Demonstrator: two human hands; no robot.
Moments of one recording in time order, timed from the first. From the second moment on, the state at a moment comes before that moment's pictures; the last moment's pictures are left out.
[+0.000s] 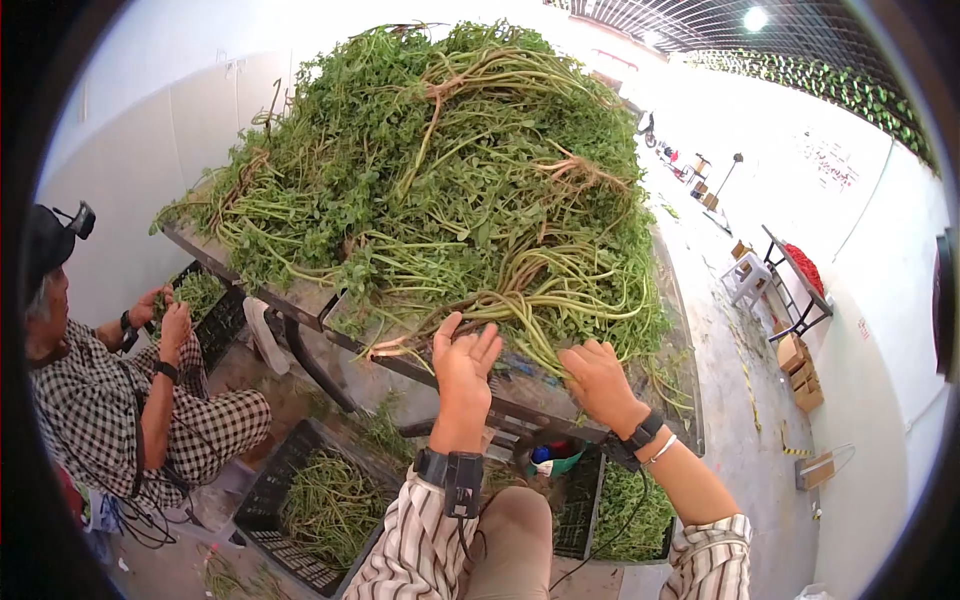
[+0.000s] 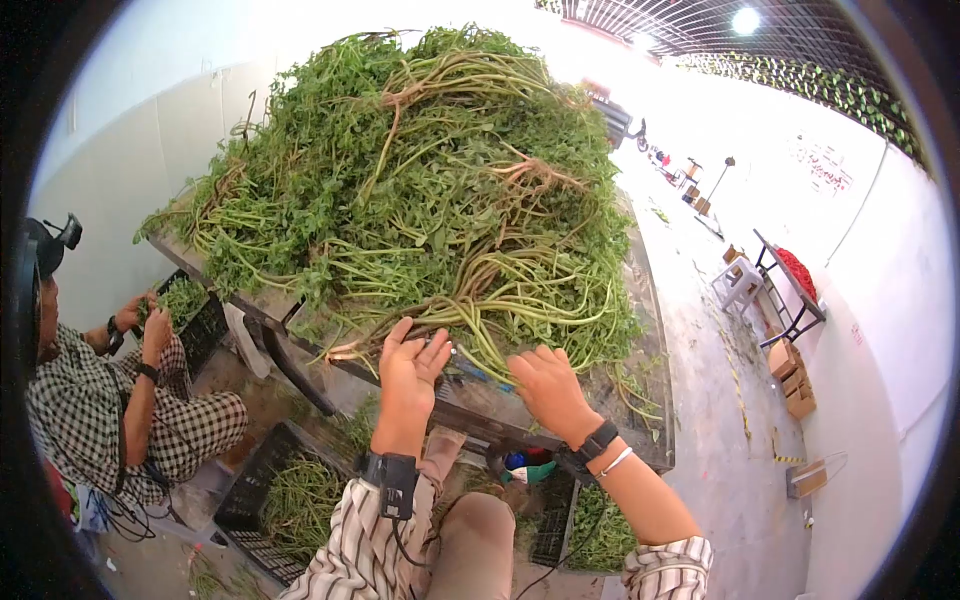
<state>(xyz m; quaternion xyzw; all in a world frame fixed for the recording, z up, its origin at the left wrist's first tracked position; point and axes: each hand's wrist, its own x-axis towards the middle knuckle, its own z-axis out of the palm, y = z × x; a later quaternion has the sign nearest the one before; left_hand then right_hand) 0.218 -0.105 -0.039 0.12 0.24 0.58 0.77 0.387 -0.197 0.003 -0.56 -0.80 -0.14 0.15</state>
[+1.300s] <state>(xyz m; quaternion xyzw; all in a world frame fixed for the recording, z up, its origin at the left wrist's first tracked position) 0.283 -0.132 -0.040 0.11 0.04 0.47 0.88 0.422 -0.253 0.024 -0.66 -0.68 -0.11 0.30</state>
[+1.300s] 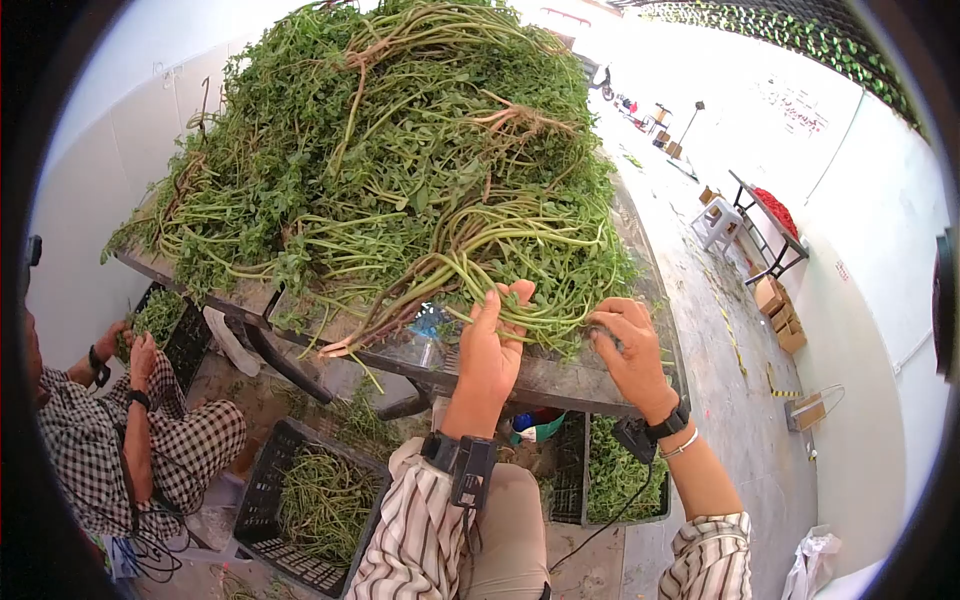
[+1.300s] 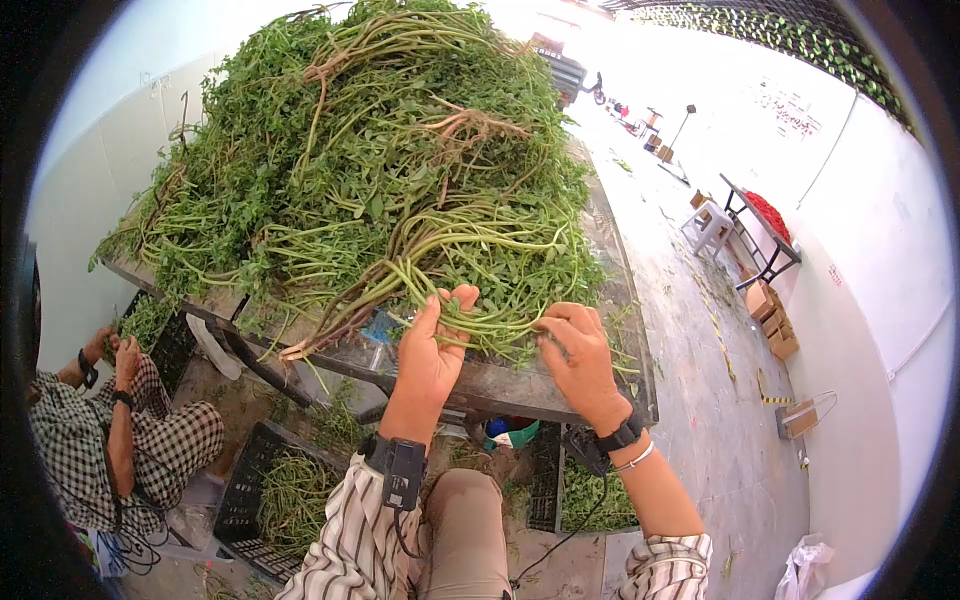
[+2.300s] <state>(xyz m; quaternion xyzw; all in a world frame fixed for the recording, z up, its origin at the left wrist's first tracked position) 0.291 -0.141 -0.039 0.11 -0.01 0.48 0.87 0.438 -0.262 0.048 -0.63 -0.75 -0.12 0.17</state>
